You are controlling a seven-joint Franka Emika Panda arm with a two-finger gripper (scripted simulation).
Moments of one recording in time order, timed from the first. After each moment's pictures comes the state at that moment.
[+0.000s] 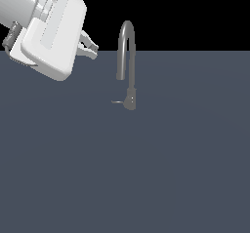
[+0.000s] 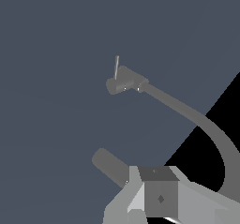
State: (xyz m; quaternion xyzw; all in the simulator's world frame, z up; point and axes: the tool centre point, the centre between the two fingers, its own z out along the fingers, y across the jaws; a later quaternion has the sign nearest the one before) arm -0.085 0.073 0.289 0.72 0.51 -0.03 0.48
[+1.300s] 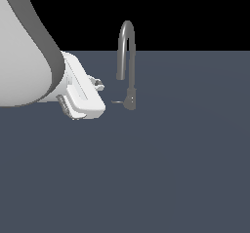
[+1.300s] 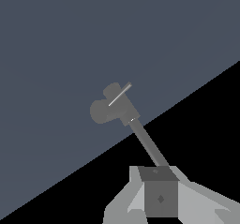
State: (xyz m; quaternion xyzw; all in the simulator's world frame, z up) arm -0.044 0.076 0.198 0.49 0.63 -0.05 0.60
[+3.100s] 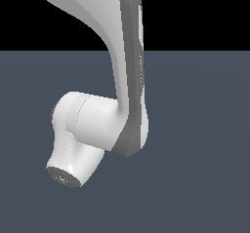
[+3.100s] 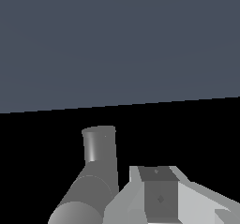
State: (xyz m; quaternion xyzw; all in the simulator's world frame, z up) arm 0.020 0.037 0.081 0.12 0.70 -0.07 0.70
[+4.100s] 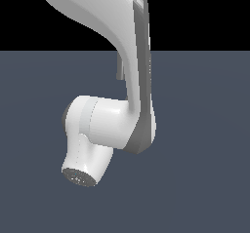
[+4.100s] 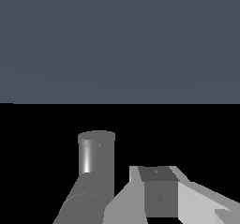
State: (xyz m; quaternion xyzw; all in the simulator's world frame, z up) arm 0.031 0.030 0.074 0.07 0.70 -0.07 0.70
